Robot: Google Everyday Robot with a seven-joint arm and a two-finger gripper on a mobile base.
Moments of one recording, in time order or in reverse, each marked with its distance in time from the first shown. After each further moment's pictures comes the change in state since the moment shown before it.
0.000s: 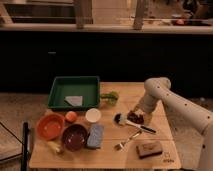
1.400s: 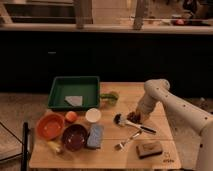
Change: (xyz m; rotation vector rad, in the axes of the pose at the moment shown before) arm 0.000 -0.006 0.012 0.024 -0.007 -0.070
